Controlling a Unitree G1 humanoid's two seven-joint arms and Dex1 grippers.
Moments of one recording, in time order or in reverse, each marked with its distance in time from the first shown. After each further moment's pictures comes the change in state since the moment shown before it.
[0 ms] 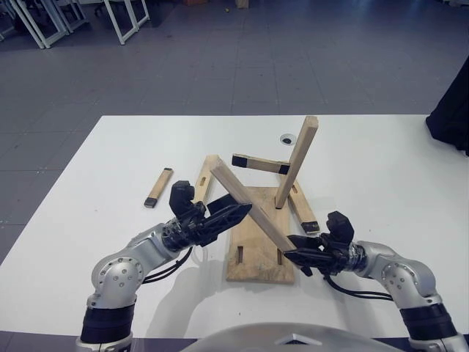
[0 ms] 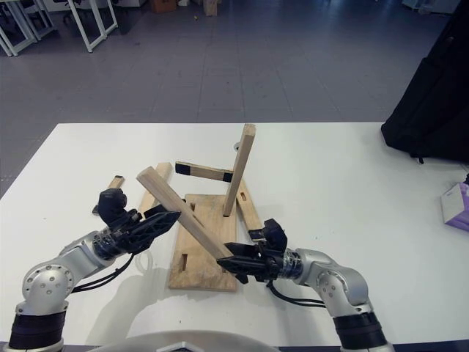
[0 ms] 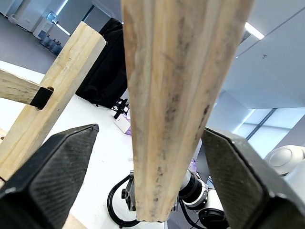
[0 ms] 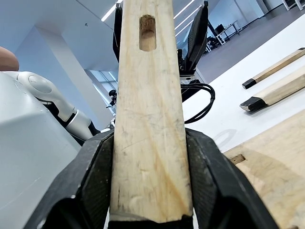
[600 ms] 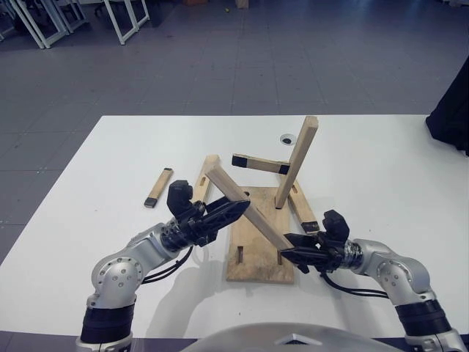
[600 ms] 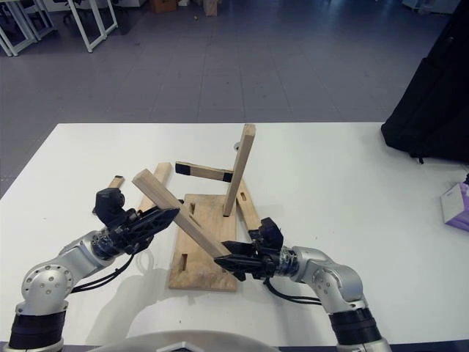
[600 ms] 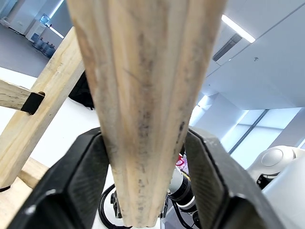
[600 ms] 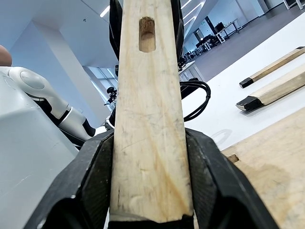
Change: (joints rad) left arm 0.000 0.001 0.003 0.005 -0.004 -0.006 -0.017; right arm -0.022 0.020 0.014 0.029 -0.030 -0.030 -0.001
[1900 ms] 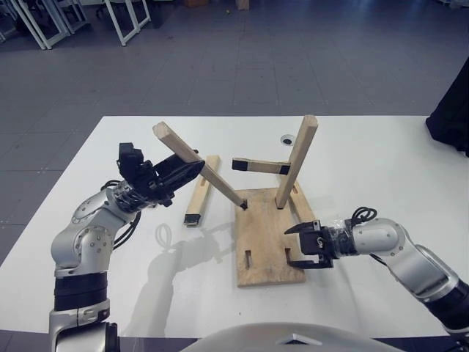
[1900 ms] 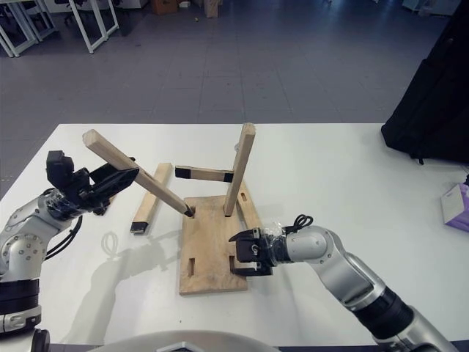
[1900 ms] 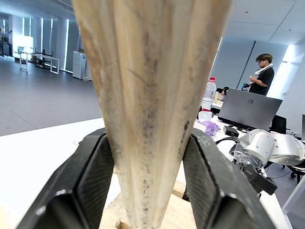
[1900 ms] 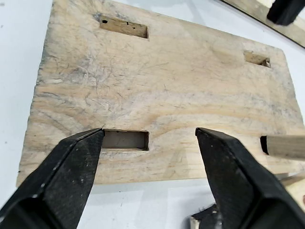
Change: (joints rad) left arm -0.203 0.139 0.162 0.262 0.379 -0.291 -0.199; right arm -0.184 -0.385 0.391 -0.247 -0.865 -0.426 -0.251
